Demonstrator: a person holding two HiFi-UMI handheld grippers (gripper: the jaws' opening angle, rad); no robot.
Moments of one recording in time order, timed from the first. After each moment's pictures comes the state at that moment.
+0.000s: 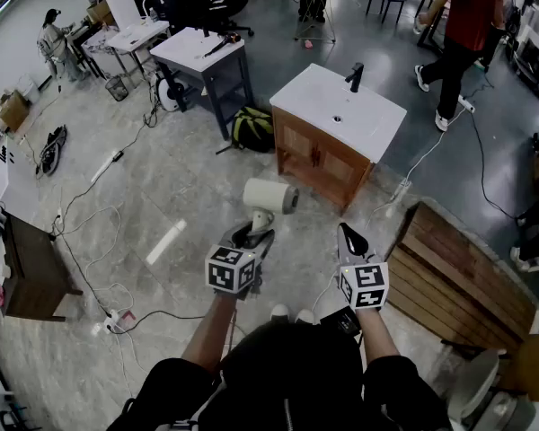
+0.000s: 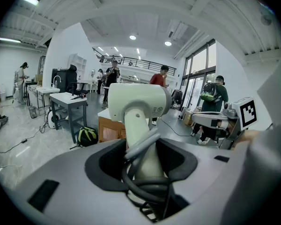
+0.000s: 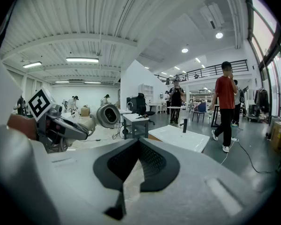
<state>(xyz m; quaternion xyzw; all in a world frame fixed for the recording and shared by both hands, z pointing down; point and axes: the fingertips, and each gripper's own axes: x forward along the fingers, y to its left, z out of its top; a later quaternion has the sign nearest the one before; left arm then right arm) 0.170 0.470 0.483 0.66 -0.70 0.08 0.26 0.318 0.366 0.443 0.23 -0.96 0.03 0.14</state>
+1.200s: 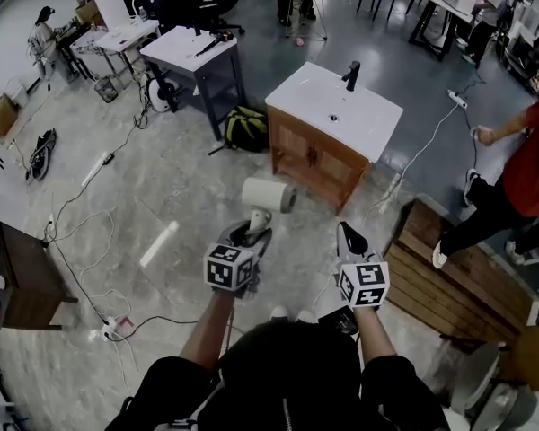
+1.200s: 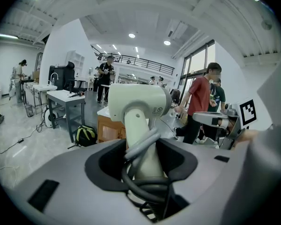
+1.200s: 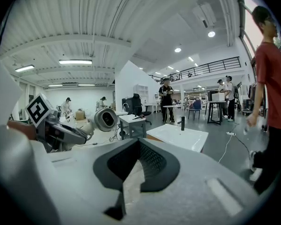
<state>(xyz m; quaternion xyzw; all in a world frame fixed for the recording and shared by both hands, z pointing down) 0.135 0.467 0.490 0.67 -0.69 0.08 0.26 0.293 0.365 0.444 0.26 -0.95 0.06 0.13</state>
